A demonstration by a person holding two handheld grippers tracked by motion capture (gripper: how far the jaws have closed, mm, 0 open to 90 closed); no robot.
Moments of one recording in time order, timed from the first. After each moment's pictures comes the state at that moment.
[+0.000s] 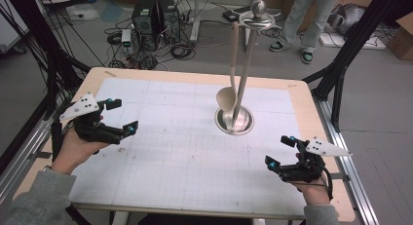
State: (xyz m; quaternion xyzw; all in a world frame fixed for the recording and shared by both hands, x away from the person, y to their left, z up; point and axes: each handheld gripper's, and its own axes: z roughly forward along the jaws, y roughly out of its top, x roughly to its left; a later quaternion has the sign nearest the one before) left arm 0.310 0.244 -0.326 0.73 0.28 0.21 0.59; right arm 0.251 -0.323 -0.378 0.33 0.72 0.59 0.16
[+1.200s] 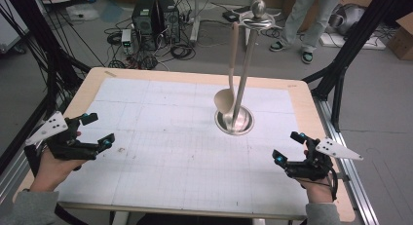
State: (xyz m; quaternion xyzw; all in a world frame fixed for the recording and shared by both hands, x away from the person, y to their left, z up) left arm 0.277 0.299 -0.357 0.68 0.31 0.23 0.62; right arm 0.250 -0.339 -0.376 0.35 0.68 0.60 0.22
